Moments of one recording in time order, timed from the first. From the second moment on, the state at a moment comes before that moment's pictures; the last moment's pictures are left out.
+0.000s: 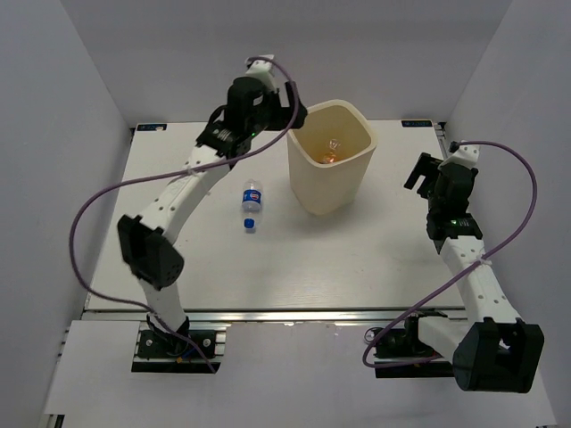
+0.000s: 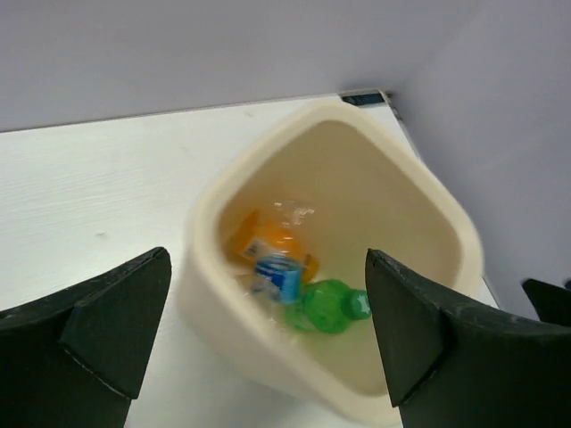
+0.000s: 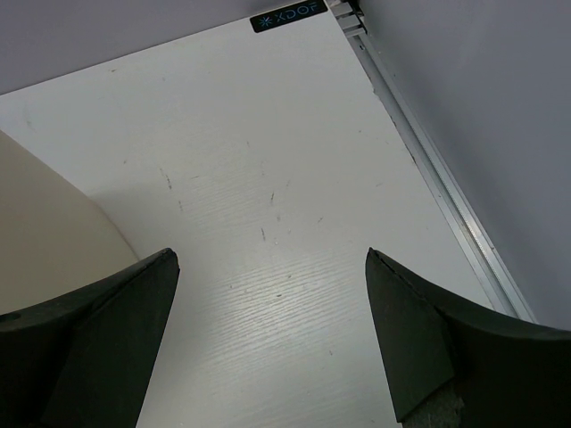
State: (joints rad) left arm -0.55 1.87 1.98 -0.34 -0.01 -0.37; right arm 0.02 1.05 0.80 -0.03 0.24 0.18
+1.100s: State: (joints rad) left arm -0.30 1.96 1.33 -0.27 0.12 -0.38; right arm -0.03 0.97 0.74 0.08 0.21 0.22
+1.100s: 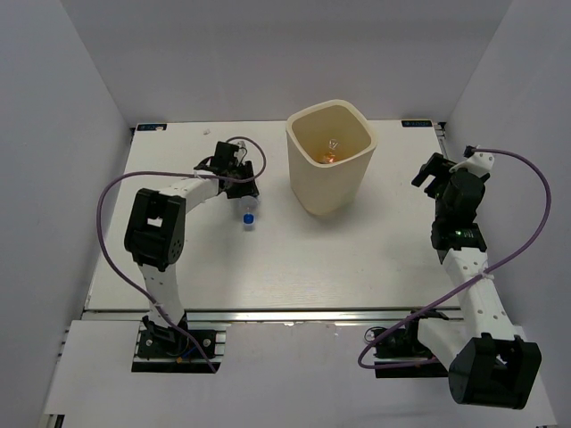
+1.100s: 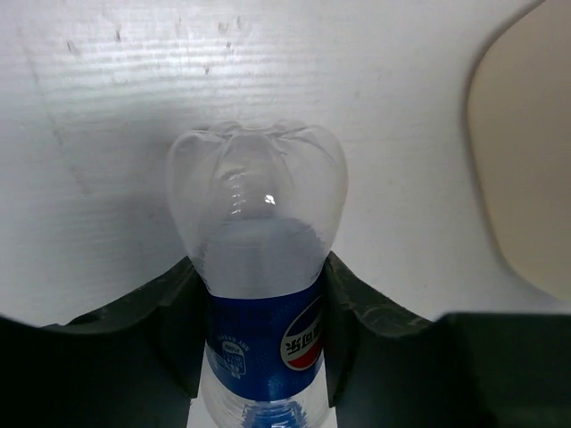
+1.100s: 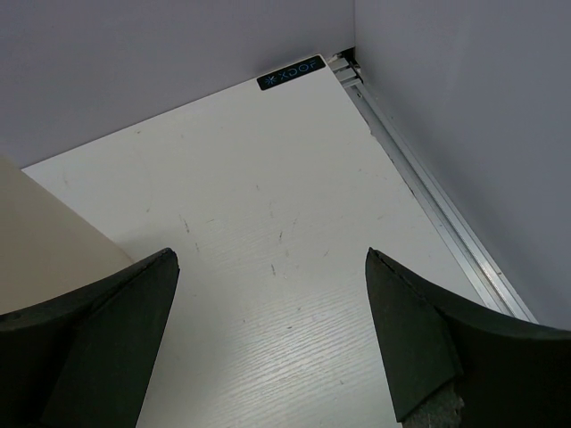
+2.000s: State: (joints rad) left arm -0.55 2.08 2.17 -0.02 0.41 -0.42; right arm -0.04 0.92 0.70 0.08 0.20 0.23
